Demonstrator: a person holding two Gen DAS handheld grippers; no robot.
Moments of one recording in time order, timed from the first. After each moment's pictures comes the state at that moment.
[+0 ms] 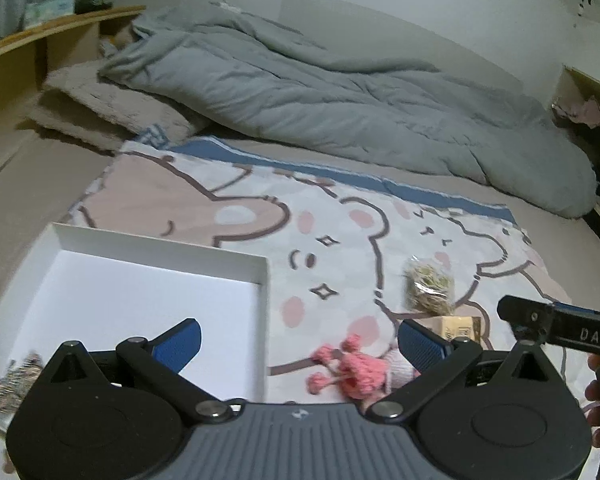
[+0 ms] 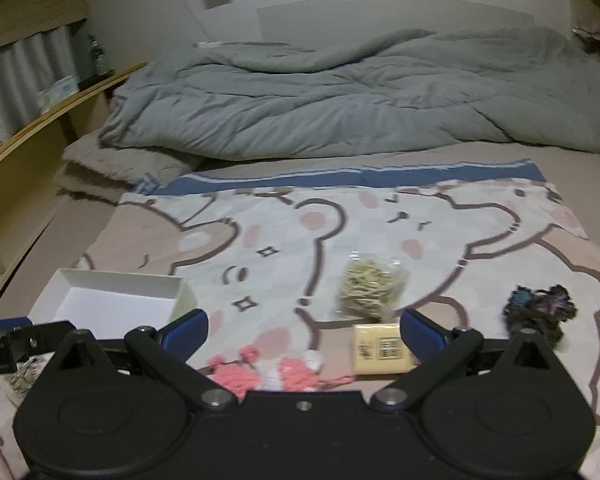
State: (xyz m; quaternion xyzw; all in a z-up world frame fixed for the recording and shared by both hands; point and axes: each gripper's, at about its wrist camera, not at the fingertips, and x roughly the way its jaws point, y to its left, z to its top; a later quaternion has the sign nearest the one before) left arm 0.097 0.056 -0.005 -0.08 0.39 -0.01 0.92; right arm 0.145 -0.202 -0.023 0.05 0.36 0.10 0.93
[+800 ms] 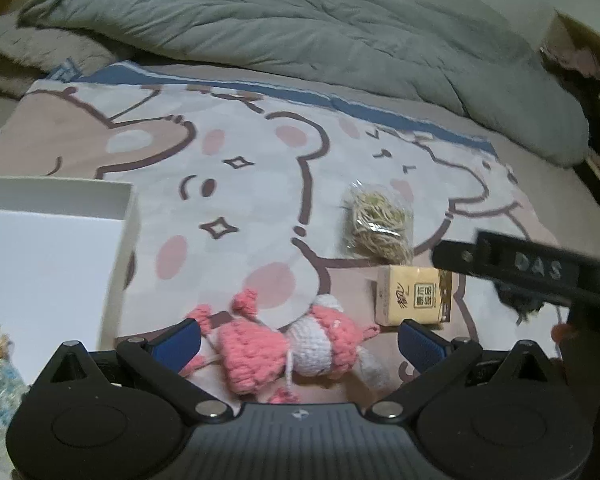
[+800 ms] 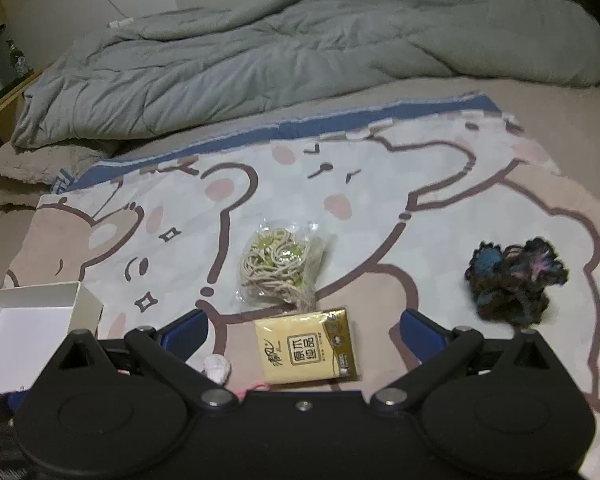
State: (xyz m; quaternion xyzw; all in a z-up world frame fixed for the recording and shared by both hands) left arm 0.159 -0.044 -0.091 -0.08 0.46 -0.05 0.88; right arm 0.209 -0.250 -0.093 0.09 0.43 0.03 0.90
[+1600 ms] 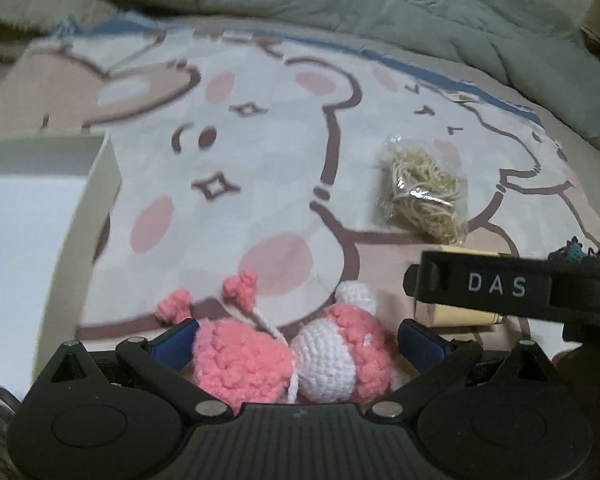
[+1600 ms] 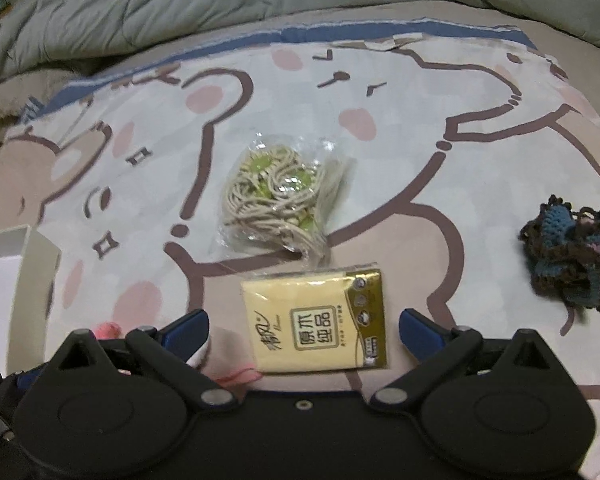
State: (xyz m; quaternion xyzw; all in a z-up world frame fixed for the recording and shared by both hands) left arm 0.198 -0.056 -0.145 -0.09 0.52 0.00 0.85; right arm 0.255 -0.229 -0.154 0.05 0.53 0.03 0.84
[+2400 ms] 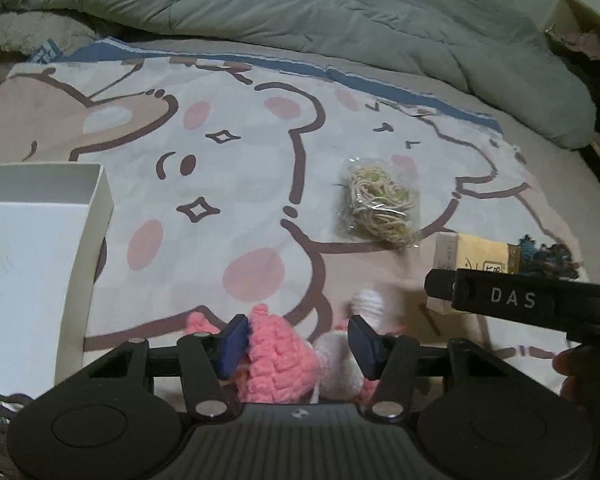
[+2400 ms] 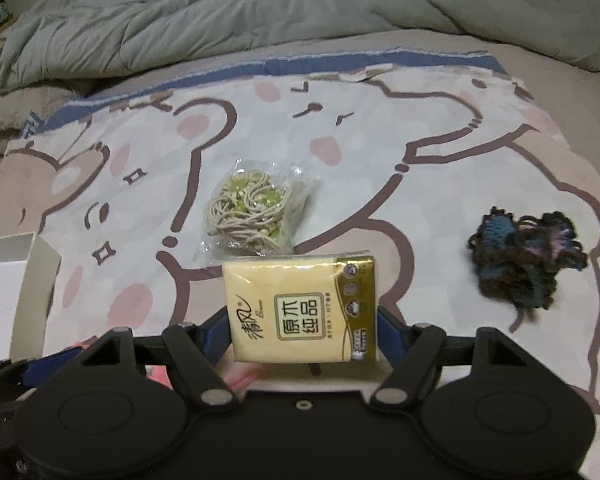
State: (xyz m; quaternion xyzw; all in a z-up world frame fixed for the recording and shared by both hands) left arm 0.180 -0.052 -0.111 -0.09 0.50 -0.06 0.86; right arm 0.227 -0.247 -0.122 0.05 0.50 0.02 0.87
